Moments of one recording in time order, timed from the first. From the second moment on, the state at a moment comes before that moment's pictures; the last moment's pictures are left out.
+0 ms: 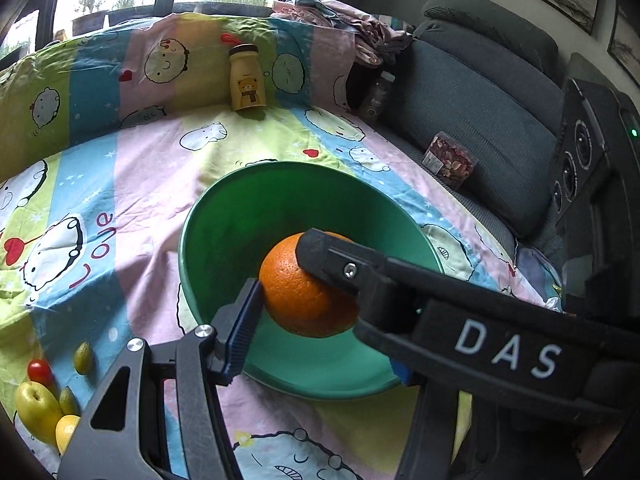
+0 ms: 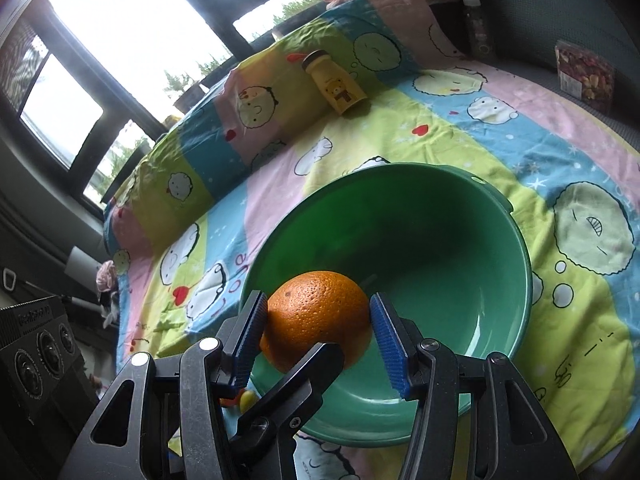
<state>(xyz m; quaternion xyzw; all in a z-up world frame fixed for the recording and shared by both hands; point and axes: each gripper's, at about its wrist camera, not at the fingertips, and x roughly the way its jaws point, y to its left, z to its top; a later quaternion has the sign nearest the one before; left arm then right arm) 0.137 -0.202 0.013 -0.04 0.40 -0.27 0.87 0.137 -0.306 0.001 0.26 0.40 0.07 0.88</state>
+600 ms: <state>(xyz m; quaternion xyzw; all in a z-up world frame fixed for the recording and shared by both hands) 0.117 -0.158 0.023 -0.05 0.38 -0.23 0.89 0.142 -0.315 -0.007 0.23 0.36 -0.05 0.90</state>
